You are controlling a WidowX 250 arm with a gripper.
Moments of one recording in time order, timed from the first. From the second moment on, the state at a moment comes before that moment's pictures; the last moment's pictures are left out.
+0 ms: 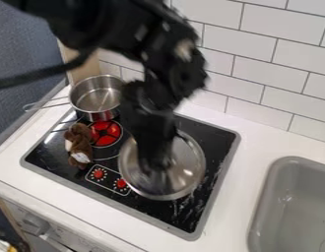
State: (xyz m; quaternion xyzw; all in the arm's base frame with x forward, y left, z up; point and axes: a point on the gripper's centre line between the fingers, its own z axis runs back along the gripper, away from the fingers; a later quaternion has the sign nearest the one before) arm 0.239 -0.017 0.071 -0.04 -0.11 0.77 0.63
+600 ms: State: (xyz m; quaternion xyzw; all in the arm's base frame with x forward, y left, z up) arm 0.317 -0.033 0.063 -0.05 -0.05 0.74 0.67
